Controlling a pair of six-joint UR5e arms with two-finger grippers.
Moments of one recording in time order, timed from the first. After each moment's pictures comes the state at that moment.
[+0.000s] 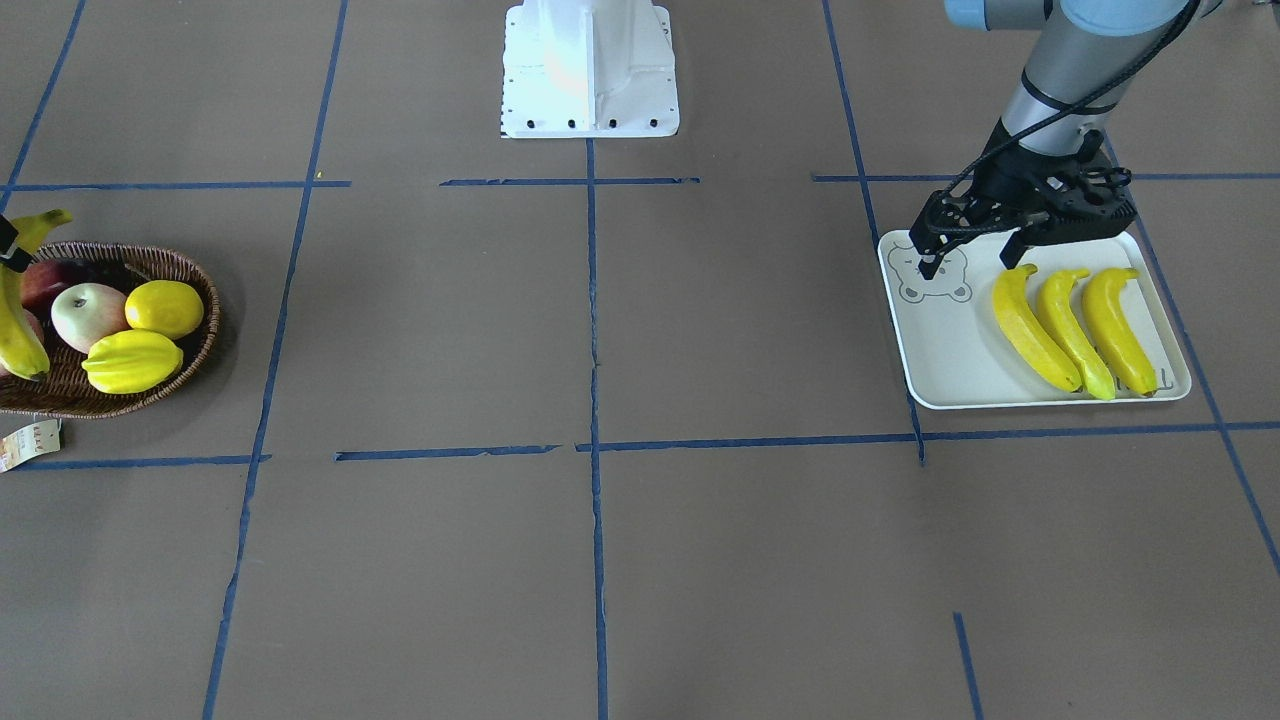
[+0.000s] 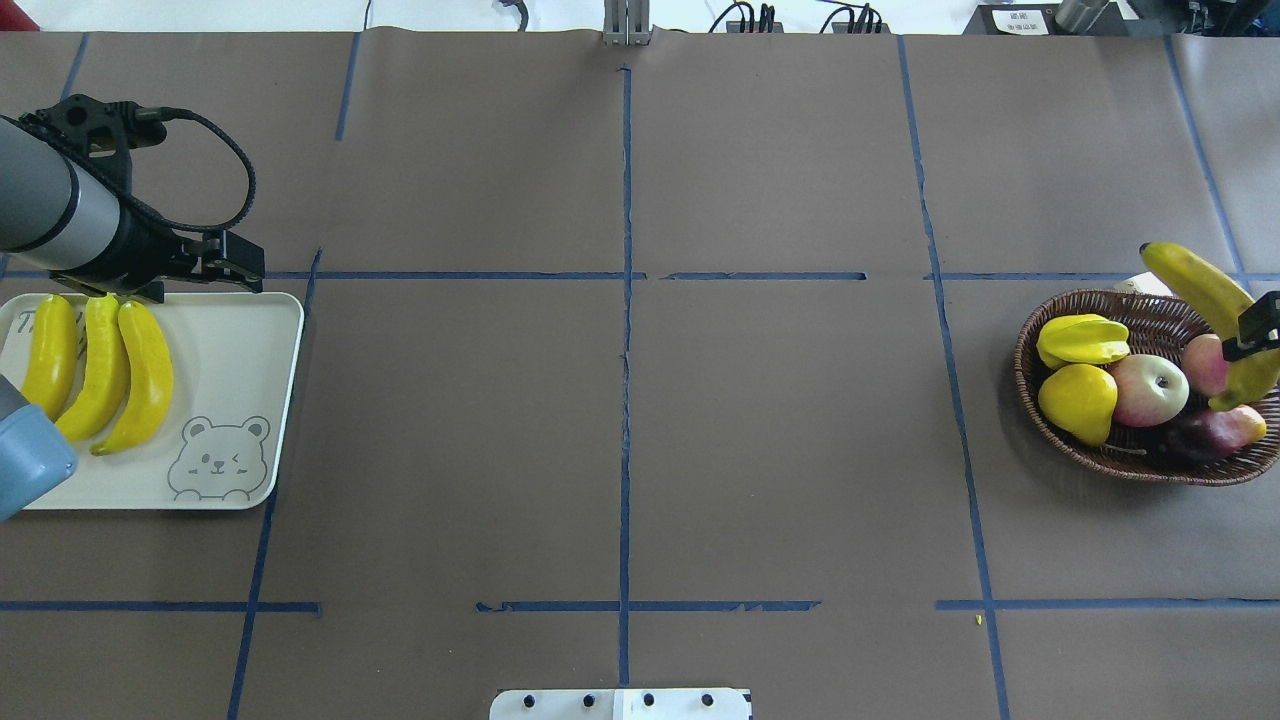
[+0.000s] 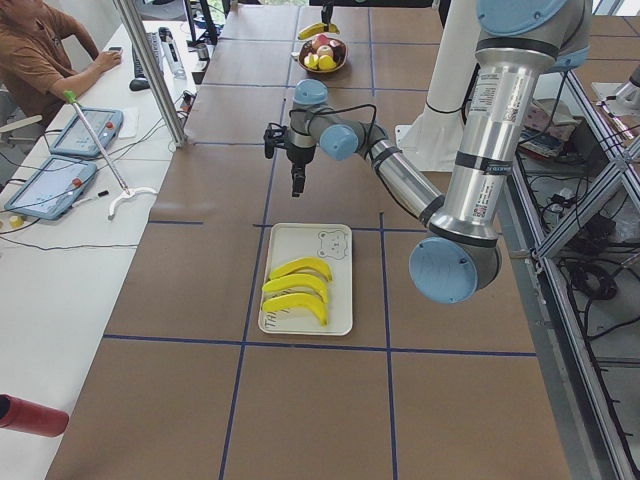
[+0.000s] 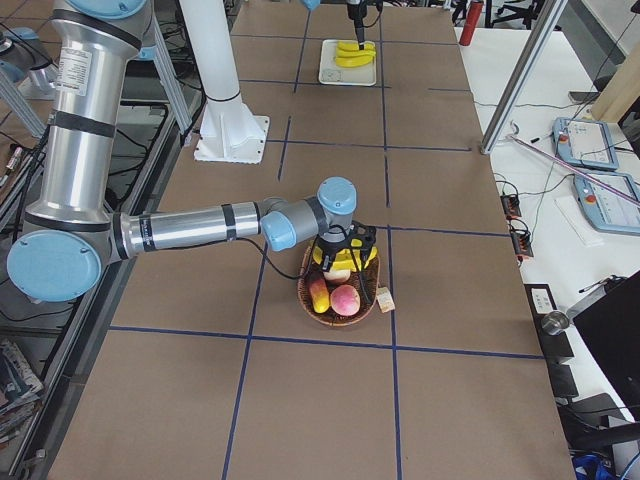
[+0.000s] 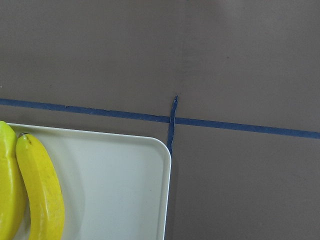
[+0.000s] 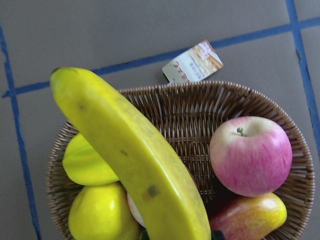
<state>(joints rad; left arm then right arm) -0.88 -1.78 -2.06 -1.58 -1.99 -1.06 1.21 -1.76 1.96 -1.30 2.31 0.76</state>
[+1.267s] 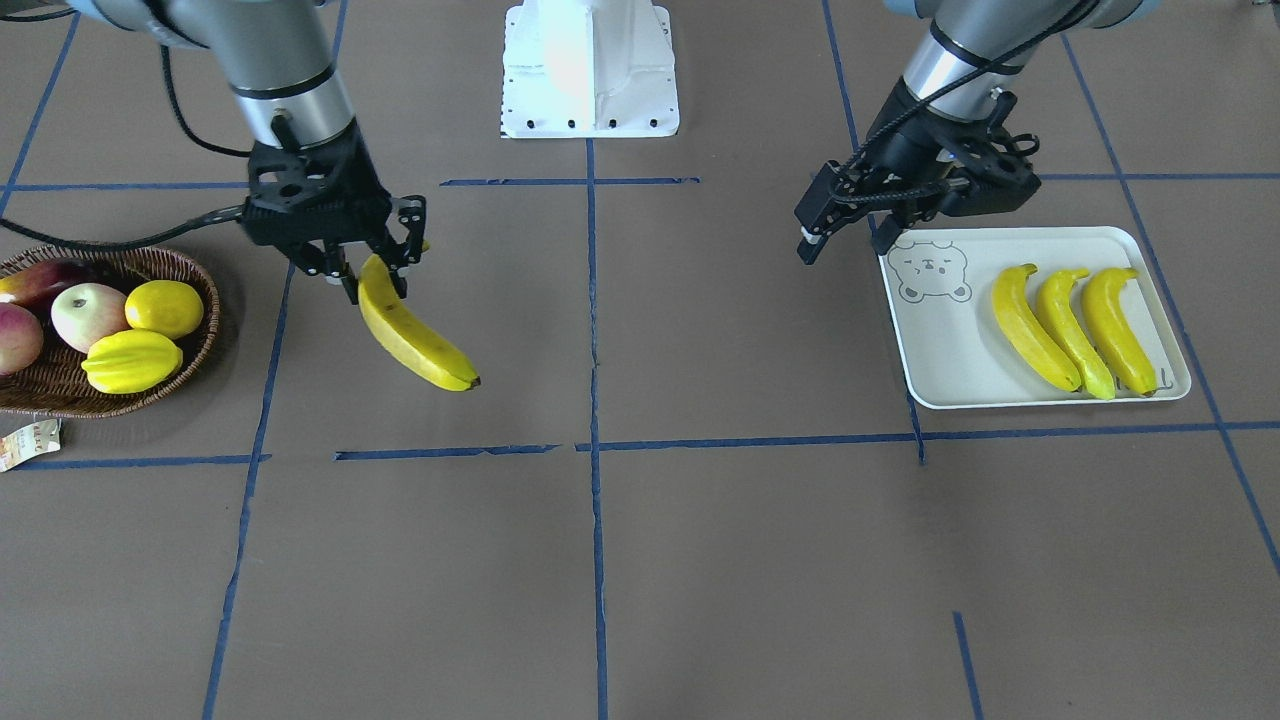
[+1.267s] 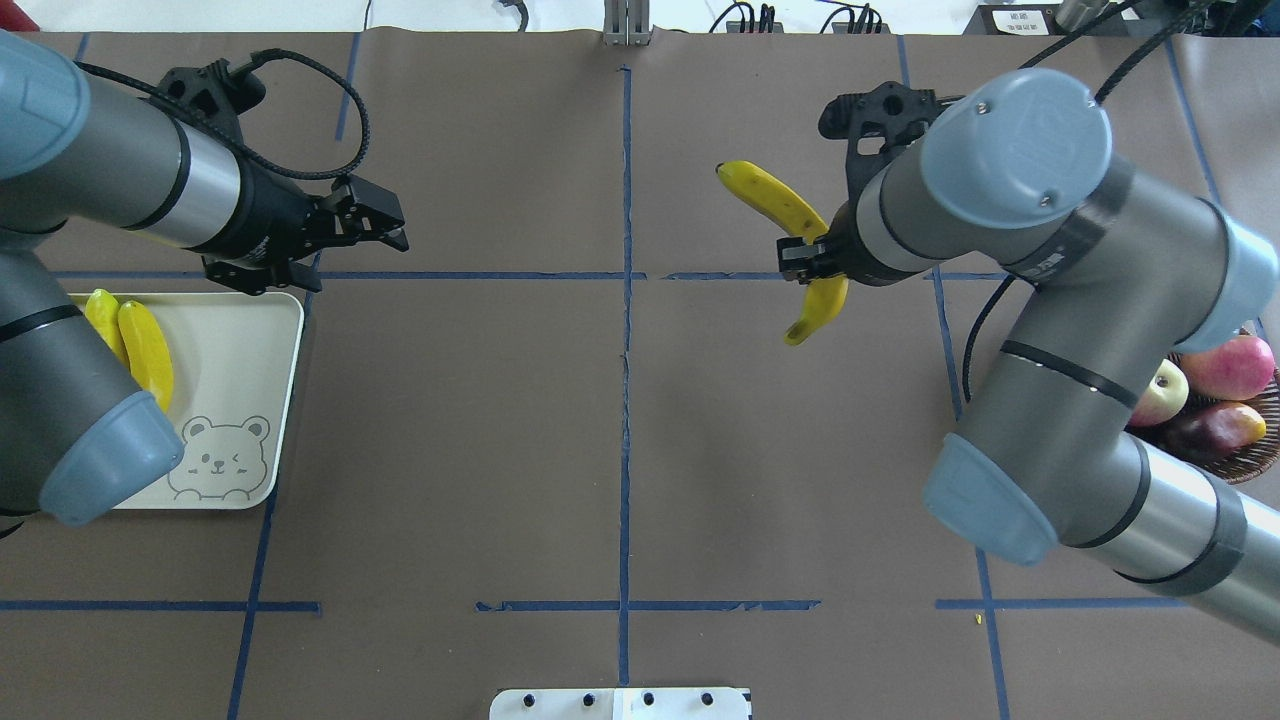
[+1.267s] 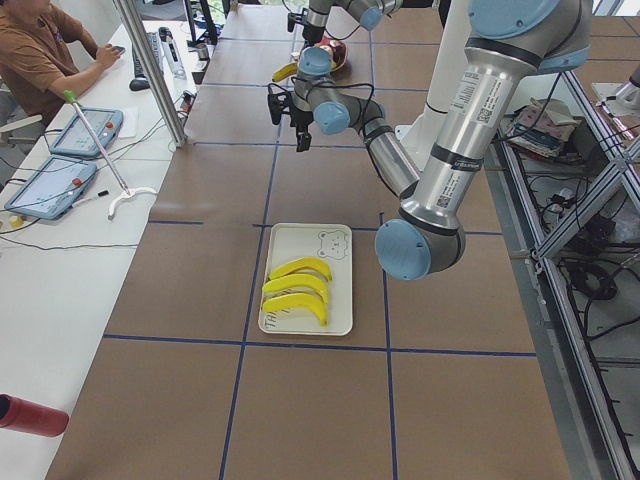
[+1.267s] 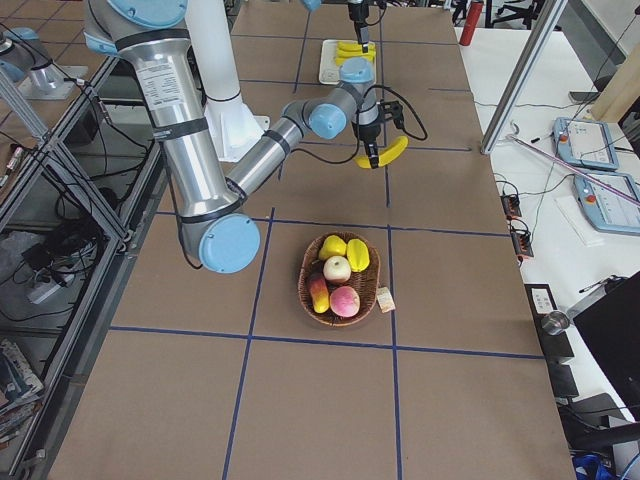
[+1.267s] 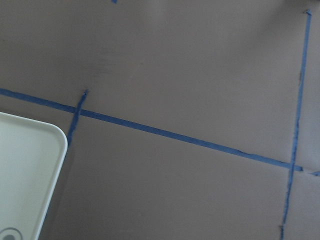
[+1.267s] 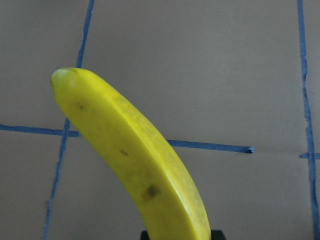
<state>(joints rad) -0.80 -1.98 -2.01 -1.76 -2.03 -1.51 0.66 -1.04 2.01 -1.69 1.76 1.04</state>
